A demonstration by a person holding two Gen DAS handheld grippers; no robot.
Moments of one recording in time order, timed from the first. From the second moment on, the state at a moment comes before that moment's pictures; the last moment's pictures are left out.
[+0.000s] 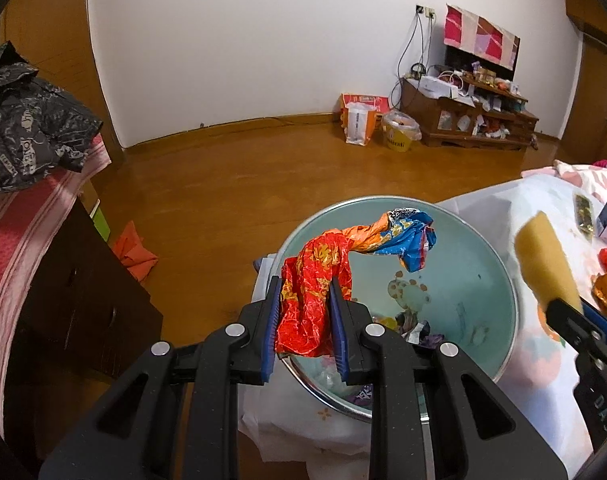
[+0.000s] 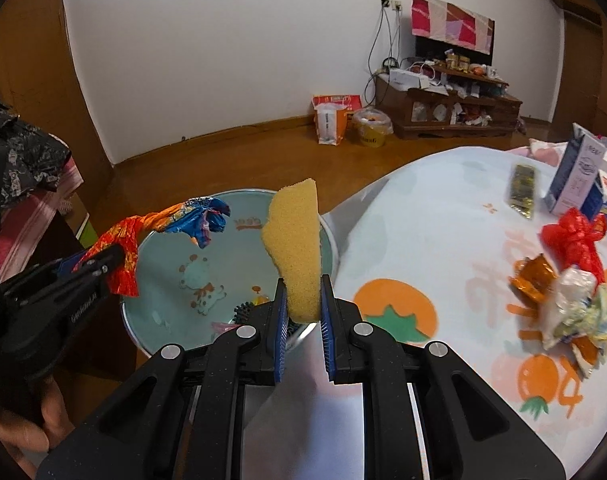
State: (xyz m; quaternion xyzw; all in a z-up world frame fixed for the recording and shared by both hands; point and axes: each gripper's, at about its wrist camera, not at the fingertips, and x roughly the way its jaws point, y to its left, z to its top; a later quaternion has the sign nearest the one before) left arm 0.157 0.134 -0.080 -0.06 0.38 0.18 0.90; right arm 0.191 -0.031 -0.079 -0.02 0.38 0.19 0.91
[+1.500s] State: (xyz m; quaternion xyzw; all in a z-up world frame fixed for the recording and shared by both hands) left arm 0.133 0.099 -0.050 -0.01 0.36 0.20 0.91; right arm 0.176 -0.107 -0.062 0.04 0.37 0.11 0.92
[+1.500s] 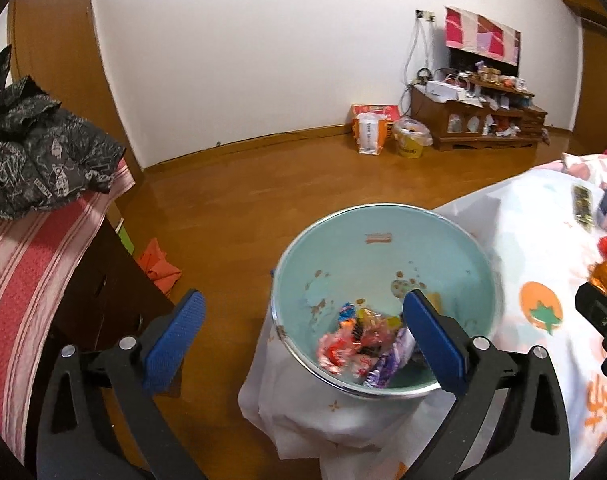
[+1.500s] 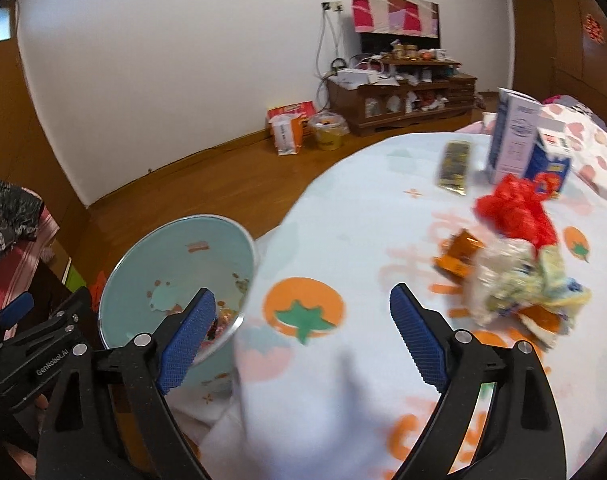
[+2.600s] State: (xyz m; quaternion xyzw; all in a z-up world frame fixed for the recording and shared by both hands) left arm 0.125 -0.058 -0.078 0.06 0.39 0.00 0.92; right arm 0.097 -0.311 -0.083 0.08 0.36 -0.06 0.93
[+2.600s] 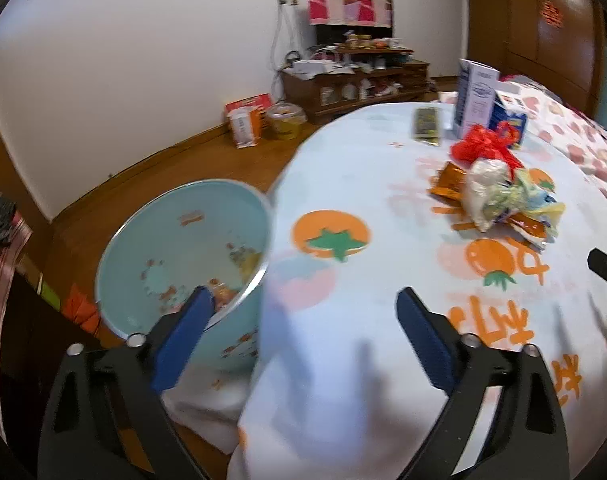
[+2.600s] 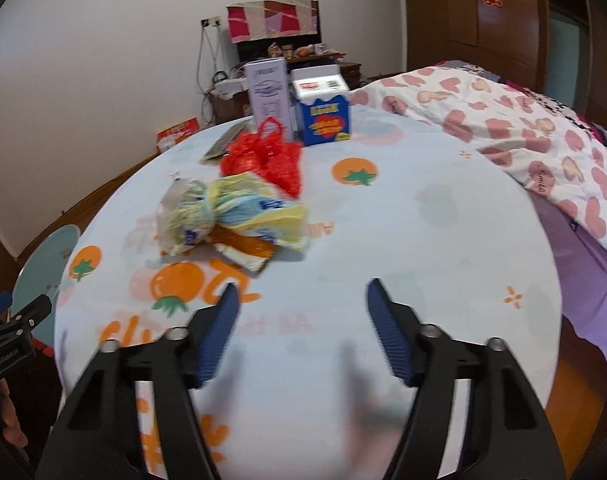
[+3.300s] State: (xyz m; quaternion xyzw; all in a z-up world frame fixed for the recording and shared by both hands) left arm 0.229 -0.191 -0.084 0.03 0.40 -0.16 0.90; right arm 0.093 -0.376 -0.085 0.12 0.36 -0.10 0.92
